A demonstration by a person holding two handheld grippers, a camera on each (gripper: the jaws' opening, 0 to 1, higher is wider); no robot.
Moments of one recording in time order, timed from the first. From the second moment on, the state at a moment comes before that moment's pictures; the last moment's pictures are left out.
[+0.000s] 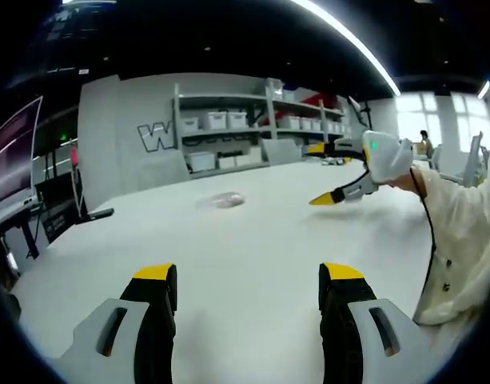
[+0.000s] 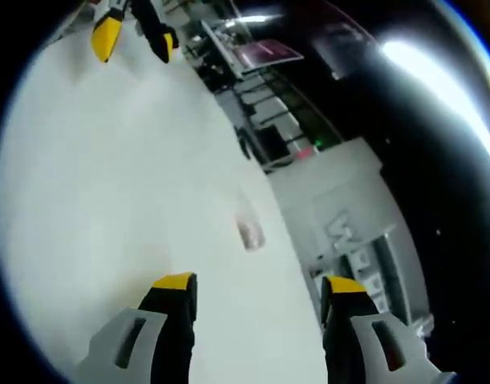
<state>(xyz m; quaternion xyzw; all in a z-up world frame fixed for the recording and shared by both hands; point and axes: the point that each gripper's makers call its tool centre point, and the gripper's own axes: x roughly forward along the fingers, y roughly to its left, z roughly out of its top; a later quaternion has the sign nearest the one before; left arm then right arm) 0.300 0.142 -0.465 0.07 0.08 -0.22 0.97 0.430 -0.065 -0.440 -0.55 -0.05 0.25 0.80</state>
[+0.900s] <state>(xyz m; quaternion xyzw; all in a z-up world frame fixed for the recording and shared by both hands) 0.294 0.141 -0.461 0.07 0.08 -0.22 0.97 0.436 -0.059 -0.439 -0.55 -0.05 0.25 0.79</state>
